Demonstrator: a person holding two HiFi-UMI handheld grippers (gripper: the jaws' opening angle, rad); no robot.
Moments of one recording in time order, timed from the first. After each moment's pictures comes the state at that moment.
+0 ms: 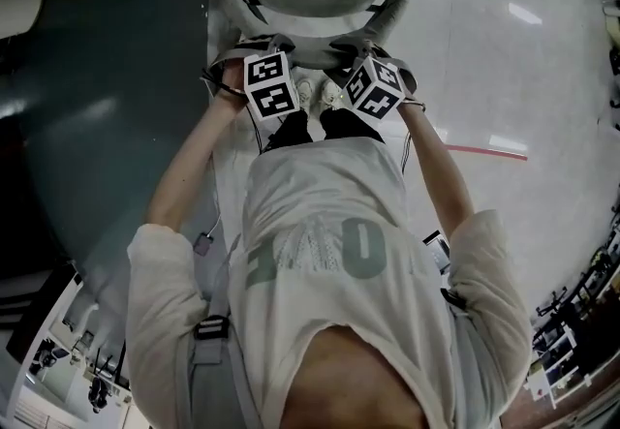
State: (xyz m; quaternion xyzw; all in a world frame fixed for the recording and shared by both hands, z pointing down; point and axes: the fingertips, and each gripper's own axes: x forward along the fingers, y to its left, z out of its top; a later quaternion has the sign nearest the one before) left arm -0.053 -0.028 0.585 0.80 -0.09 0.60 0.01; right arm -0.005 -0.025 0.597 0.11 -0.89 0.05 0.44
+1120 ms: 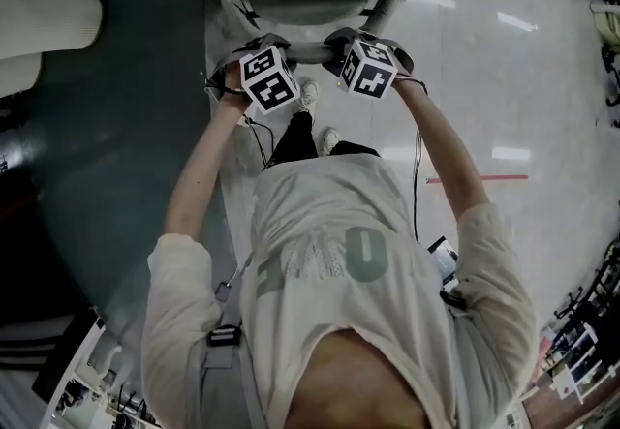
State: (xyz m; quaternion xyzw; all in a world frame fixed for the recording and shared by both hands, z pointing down) left arm -0.059 -0.223 0.592 0.81 -0.15 0.56 0.03; right arm -0.010 -0.215 0.607 0.07 -0.88 0.02 0.48
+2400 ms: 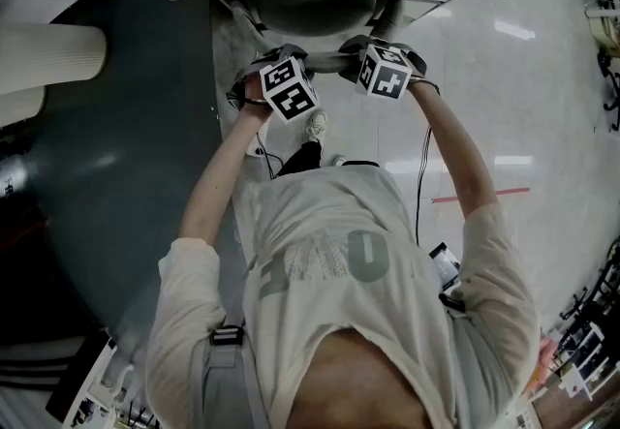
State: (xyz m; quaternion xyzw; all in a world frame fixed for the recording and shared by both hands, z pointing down) left arm -0.045 -0.319 0.589 0.83 -0.15 0.54 0.03; right arm 0.004 -0.312 0.611 0.05 -0.86 0.02 0.50
